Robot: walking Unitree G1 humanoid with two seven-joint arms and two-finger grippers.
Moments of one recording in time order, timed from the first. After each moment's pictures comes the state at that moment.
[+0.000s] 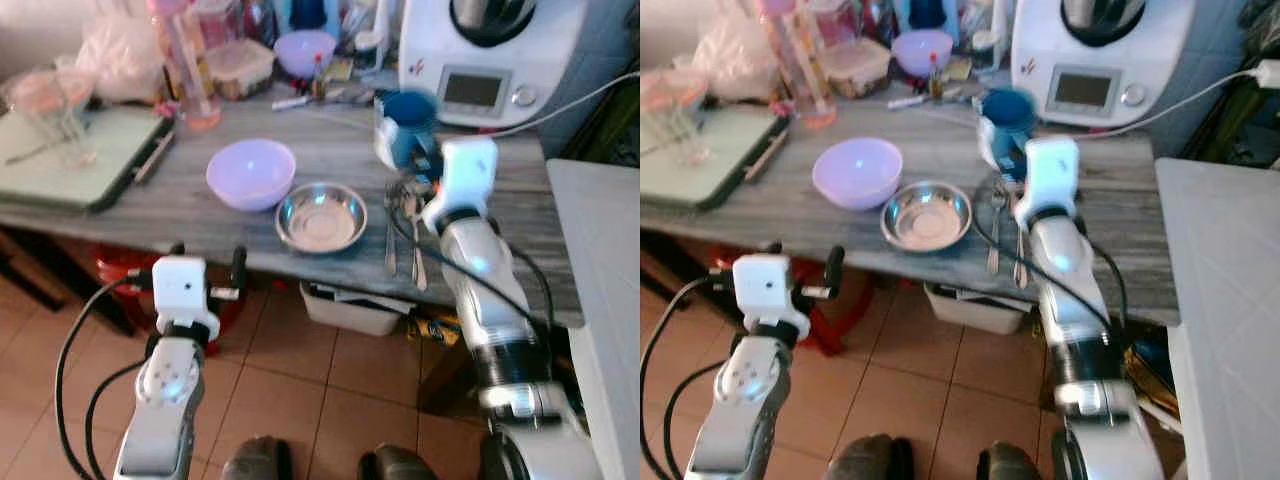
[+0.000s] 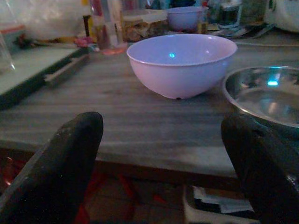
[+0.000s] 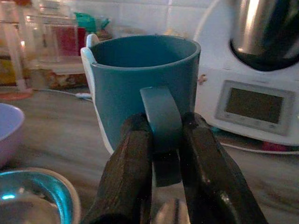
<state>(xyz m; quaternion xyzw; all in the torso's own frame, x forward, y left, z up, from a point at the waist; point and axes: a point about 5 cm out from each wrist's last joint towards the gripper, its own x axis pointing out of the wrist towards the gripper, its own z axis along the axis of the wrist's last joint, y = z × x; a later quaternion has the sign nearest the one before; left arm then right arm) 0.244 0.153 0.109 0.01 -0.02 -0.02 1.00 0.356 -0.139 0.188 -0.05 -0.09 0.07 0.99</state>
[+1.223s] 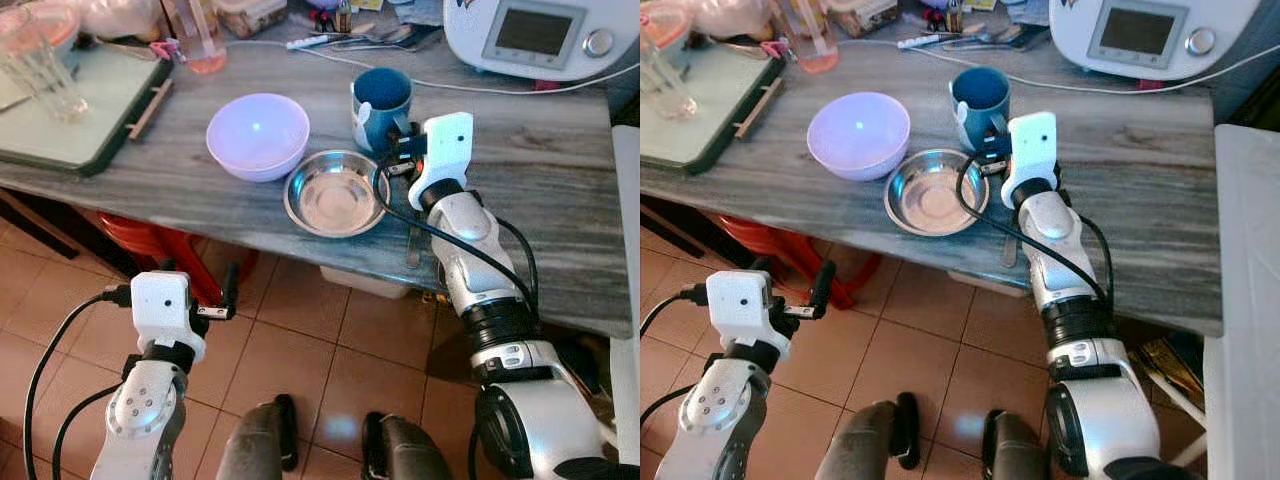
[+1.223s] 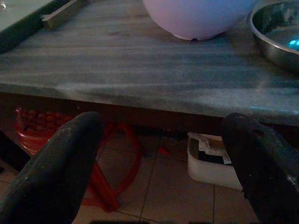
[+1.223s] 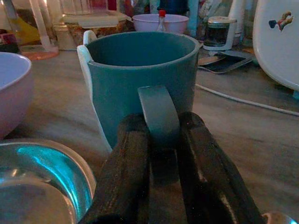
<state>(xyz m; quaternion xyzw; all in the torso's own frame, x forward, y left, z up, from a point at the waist) 0.215 0.162 0.121 0.01 0.01 -0.03 1.00 0.375 -0.125 0.195 -0.06 -0.09 0.13 0.99</state>
